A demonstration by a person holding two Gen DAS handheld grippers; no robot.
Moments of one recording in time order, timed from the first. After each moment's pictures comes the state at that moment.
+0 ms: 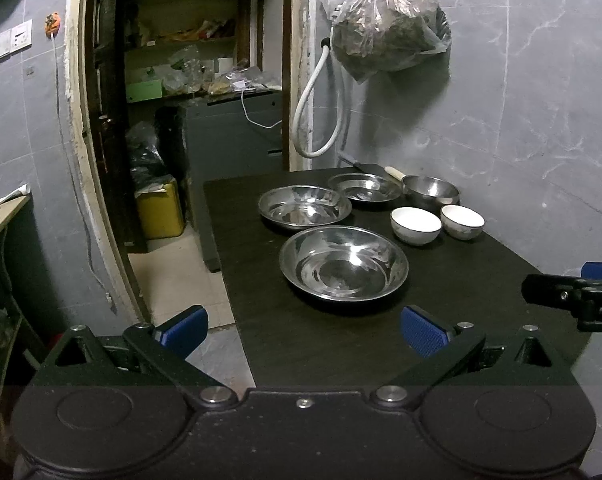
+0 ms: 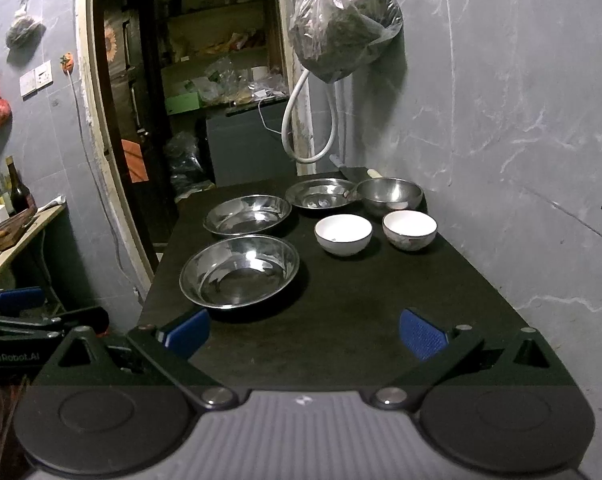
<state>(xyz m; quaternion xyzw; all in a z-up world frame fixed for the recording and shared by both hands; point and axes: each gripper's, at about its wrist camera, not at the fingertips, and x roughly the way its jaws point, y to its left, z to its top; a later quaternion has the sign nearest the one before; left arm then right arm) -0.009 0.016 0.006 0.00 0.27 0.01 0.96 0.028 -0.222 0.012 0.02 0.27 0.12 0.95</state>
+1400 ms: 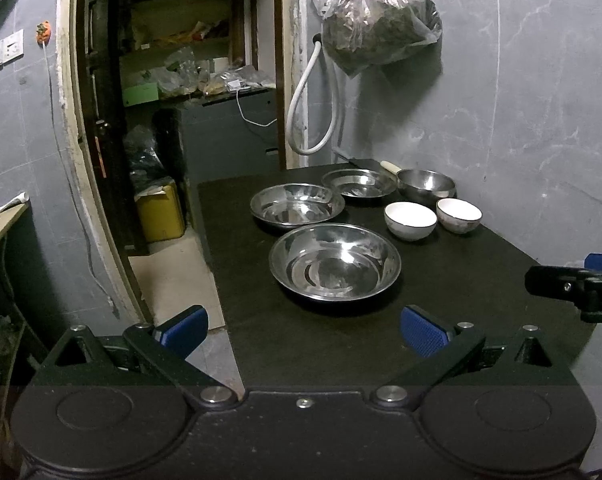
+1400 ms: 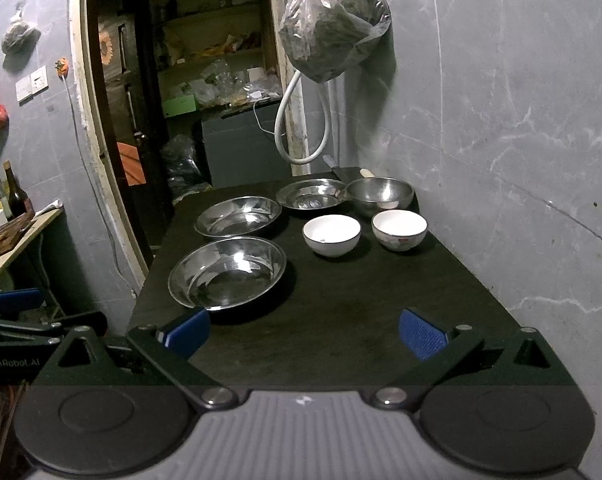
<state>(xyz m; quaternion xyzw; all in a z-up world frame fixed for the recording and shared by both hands) -0.008 0.004 0.003 0.01 0.27 0.01 0.96 0.027 -0.236 0.013 0.02 0.27 0.12 0.95</state>
